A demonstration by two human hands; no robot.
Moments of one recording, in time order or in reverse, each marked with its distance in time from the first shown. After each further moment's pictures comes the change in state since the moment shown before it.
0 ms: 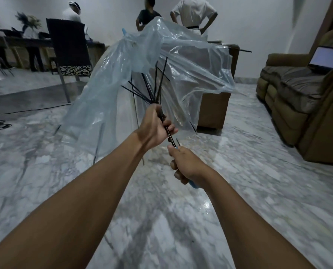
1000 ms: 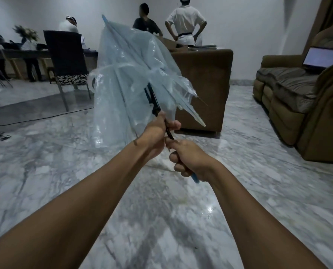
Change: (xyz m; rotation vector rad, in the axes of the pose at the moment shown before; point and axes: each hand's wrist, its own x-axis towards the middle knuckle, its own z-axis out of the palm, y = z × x) left_hand -0.011 -0.003 0.016 0.283 0.074 0.147; right_hand -0.008 -0.035 -0.015 0.071 -0.074 -0.073
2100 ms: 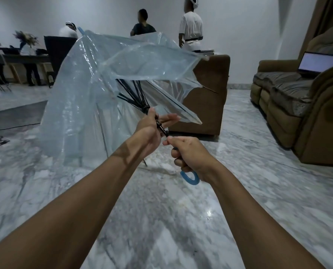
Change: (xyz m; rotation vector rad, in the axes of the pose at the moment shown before) left_hand -0.014 0.028 -0.003 -0.334 -0.047 0.016; right_hand -0.011 -0.010 0.001 0.024 0.104 -0.149
